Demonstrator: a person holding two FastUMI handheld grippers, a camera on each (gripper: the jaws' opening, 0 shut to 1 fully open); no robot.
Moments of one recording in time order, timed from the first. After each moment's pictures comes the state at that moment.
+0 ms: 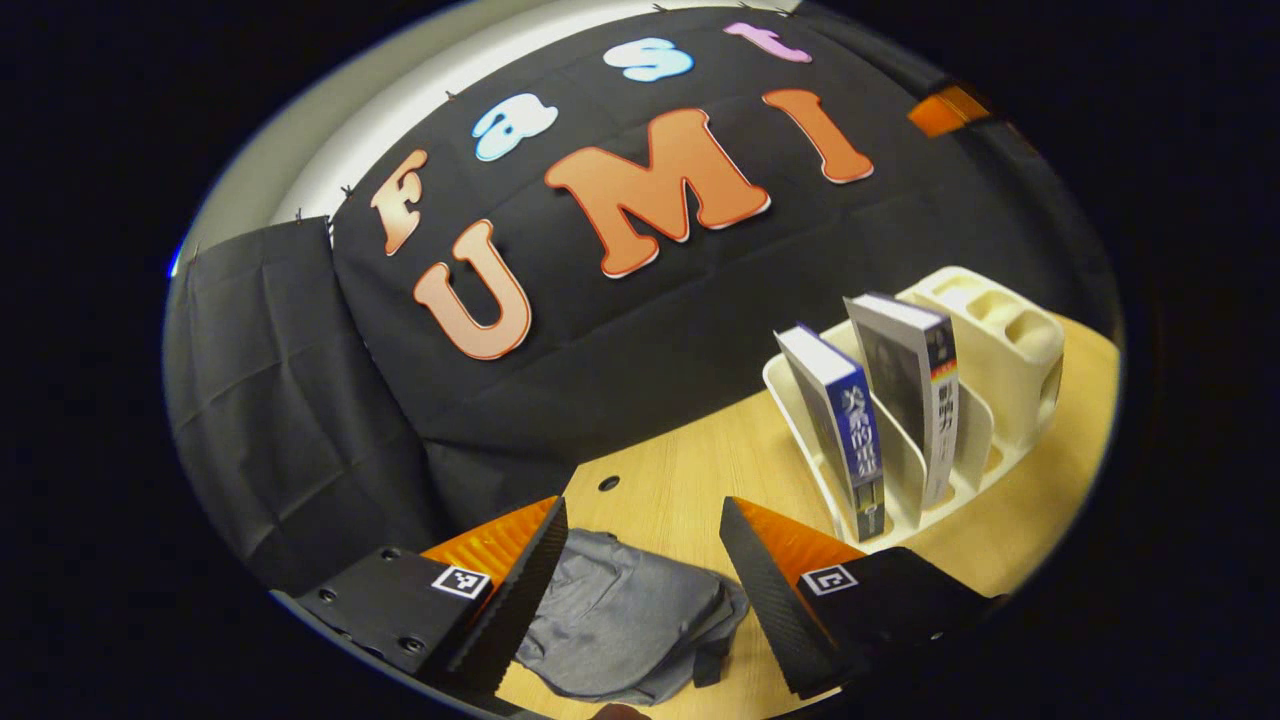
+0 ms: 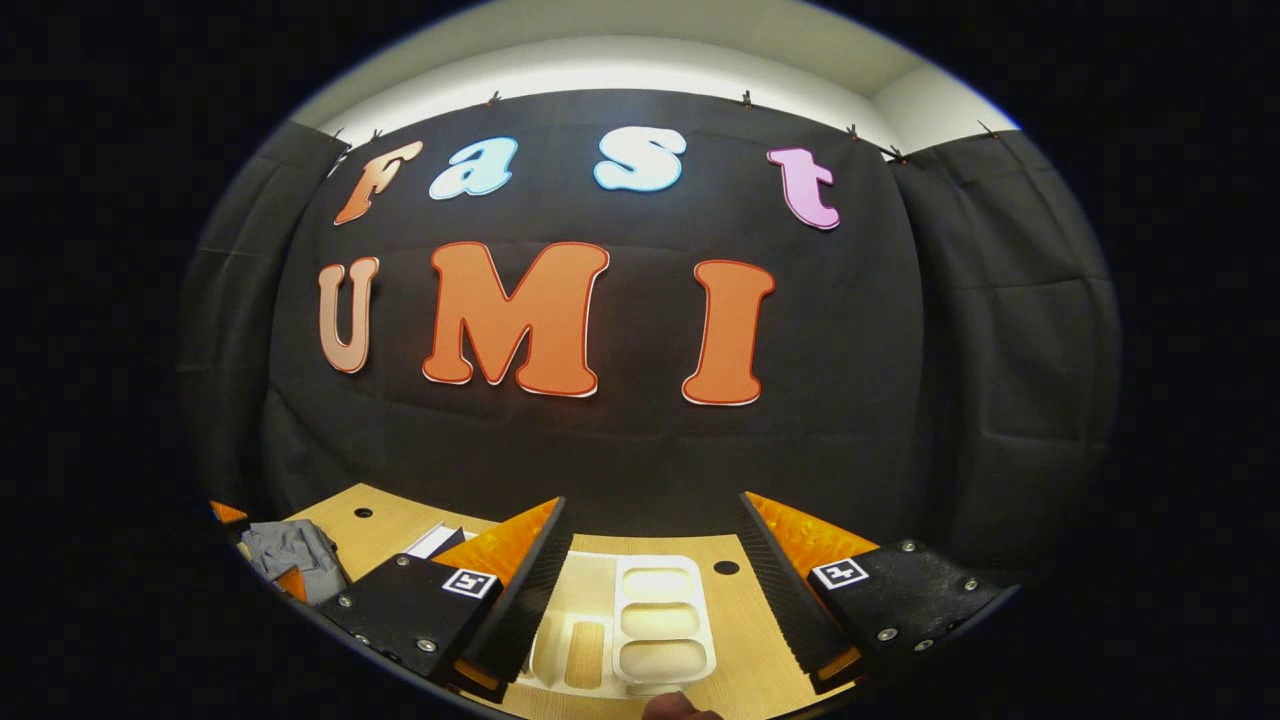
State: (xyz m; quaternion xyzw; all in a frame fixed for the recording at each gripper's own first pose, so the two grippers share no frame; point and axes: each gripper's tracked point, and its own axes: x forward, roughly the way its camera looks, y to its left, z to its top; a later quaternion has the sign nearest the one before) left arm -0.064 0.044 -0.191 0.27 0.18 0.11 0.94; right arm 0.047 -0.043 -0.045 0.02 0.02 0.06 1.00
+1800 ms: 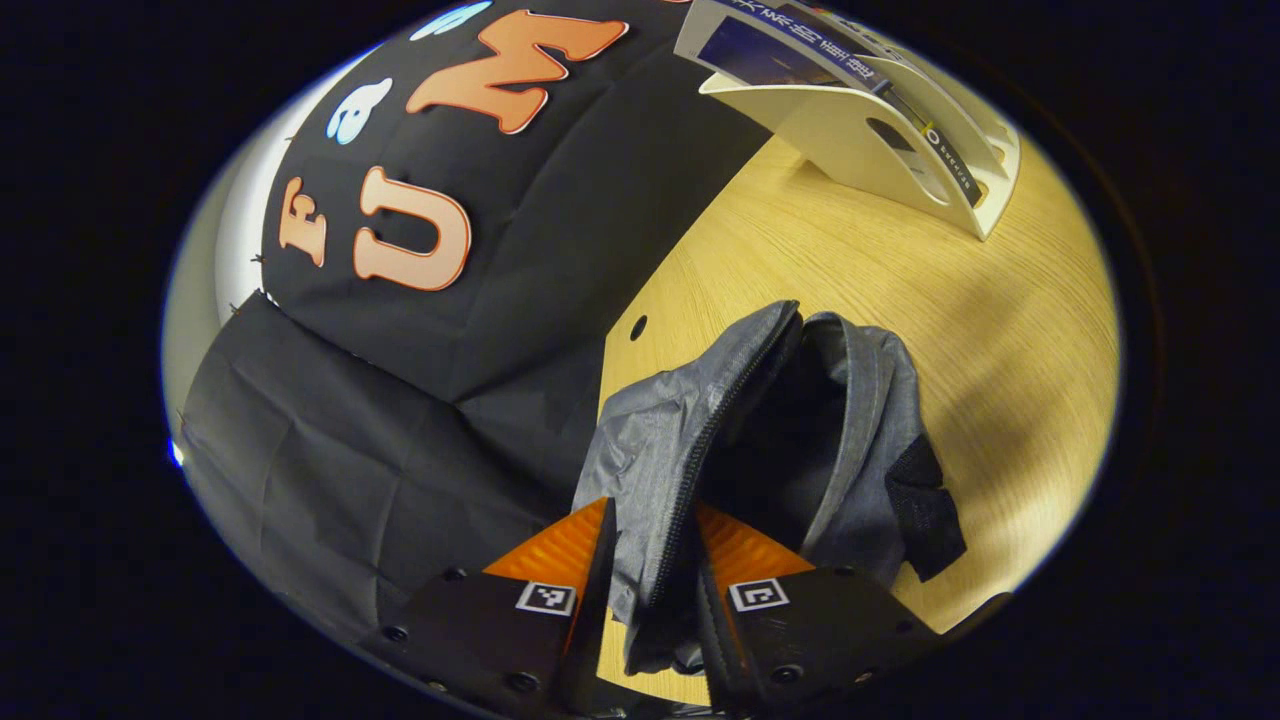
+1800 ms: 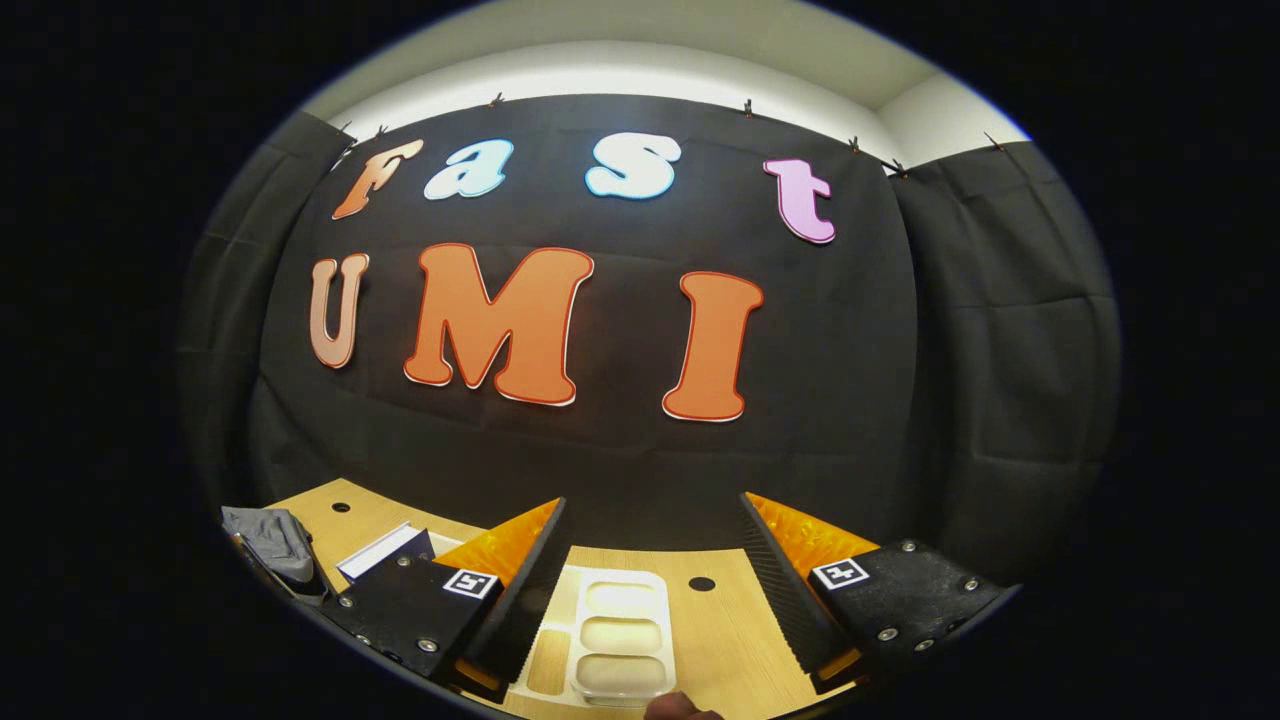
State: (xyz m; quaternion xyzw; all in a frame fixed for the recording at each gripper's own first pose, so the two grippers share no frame) left arm -0.073 0.202 -0.348 0.45 0.34 0.14 0.81; right arm 0.061 -0.060 -0.033 0.00 0.00 0.04 1.00
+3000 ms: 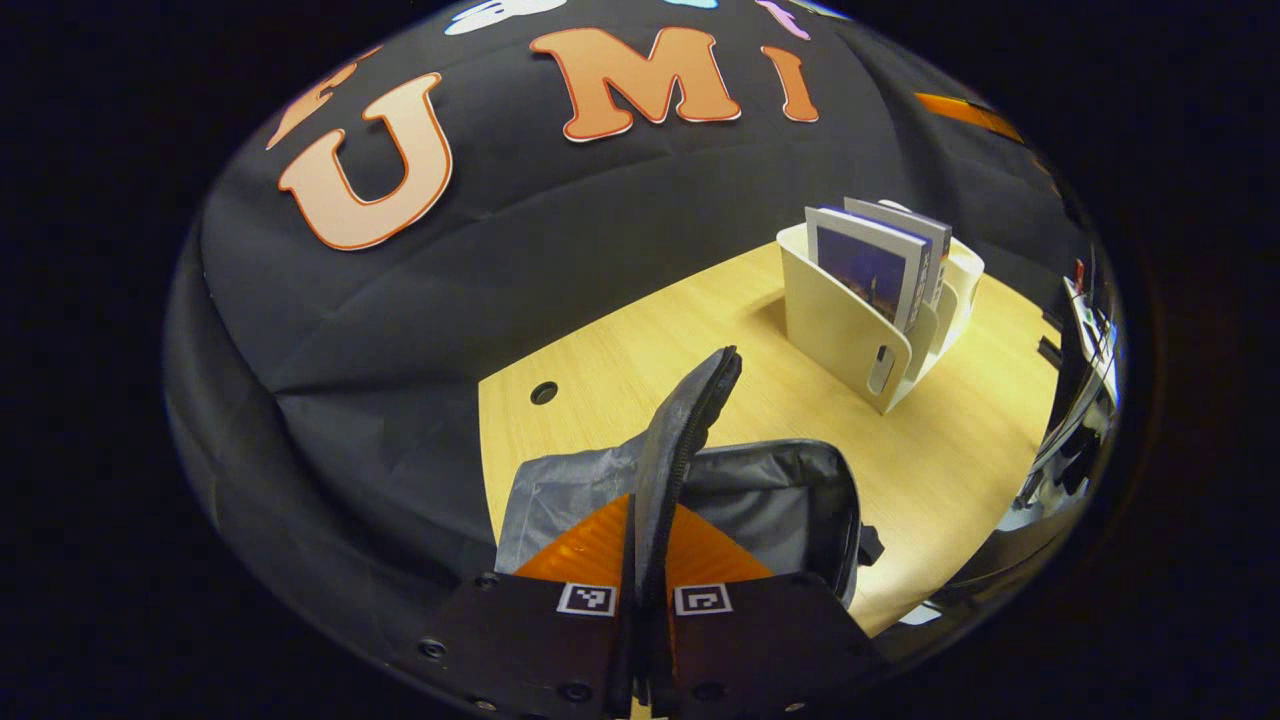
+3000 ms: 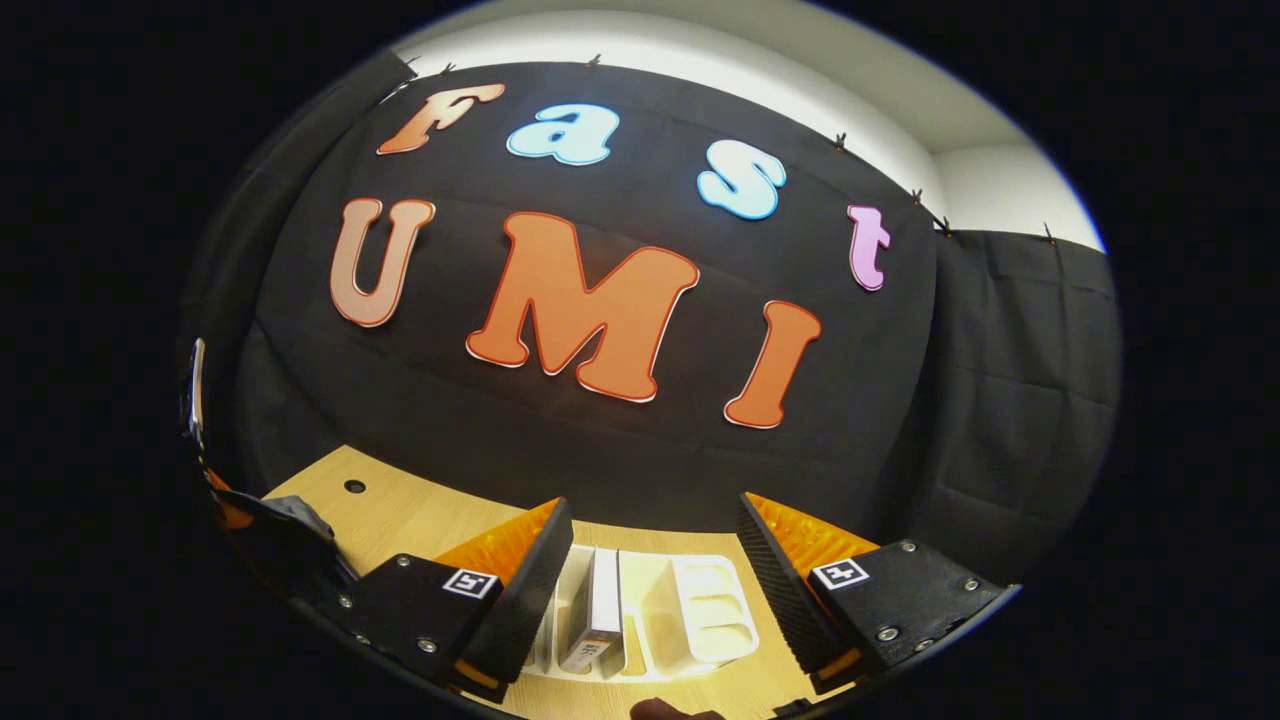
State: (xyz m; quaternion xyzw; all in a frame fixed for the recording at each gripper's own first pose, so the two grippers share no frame) left arm -0.011 0.261 -0.216 0.20 0.36 -0.15 0.90; right arm 0.002 0.123 0.016 -0.10 0.06 -0.01 0.99
